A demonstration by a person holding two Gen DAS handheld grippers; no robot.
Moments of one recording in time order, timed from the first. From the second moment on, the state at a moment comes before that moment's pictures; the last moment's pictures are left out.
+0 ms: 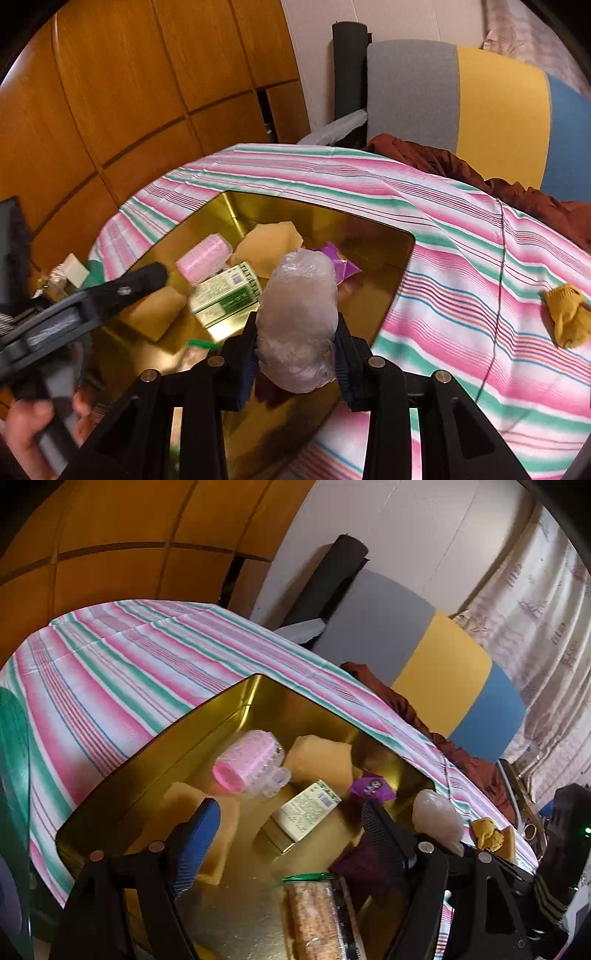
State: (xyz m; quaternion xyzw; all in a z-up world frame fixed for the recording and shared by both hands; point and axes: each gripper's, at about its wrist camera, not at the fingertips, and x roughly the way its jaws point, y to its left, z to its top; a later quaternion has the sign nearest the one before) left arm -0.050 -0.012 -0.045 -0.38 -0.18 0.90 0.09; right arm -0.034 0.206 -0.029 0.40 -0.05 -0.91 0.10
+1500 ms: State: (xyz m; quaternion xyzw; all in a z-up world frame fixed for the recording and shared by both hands) left arm 0.068 0.165 -0.034 -0.39 0.00 0.85 0.36; right arm 0.108 0.414 -0.065 0.45 -0.10 -0.88 -0.12
